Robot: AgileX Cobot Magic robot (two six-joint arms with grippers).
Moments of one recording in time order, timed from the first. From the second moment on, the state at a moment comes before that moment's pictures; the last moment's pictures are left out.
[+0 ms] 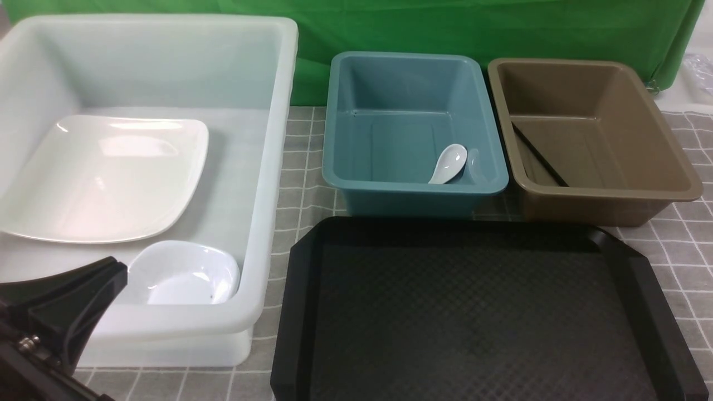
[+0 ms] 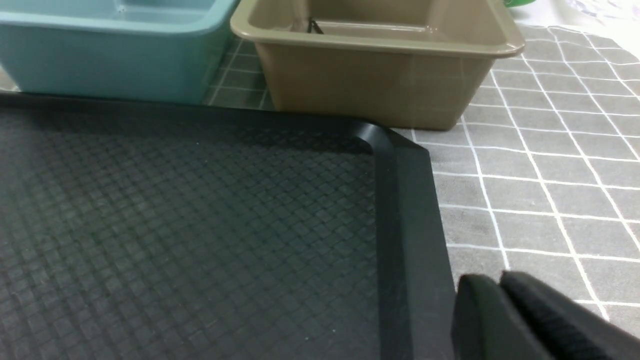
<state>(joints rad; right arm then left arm) 0.08 0.00 0.01 -0.13 0.23 0.11 -0.43 0.44 -0.26 -0.08 0.05 0.25</state>
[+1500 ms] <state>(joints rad) 0.08 0.00 0.01 -0.13 0.23 0.11 0.10 0.00 0.01 -0.07 0.24 0.03</state>
